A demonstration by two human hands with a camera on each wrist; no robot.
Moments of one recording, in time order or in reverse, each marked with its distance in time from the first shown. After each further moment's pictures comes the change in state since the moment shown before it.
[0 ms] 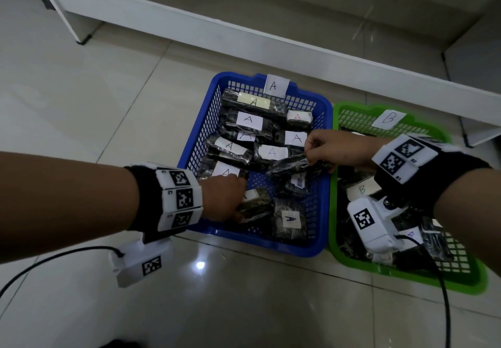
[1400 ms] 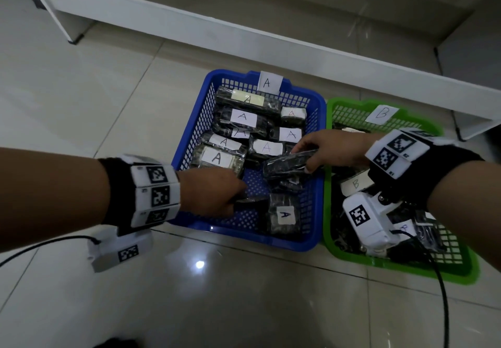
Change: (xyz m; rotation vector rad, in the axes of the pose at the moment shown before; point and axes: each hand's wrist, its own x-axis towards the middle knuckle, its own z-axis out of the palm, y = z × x) left_hand -0.014 -0.010 -0.014 0.165 0.114 0.257; right_hand -0.005 0.001 -0.004 -0.212 -0.101 -0.033
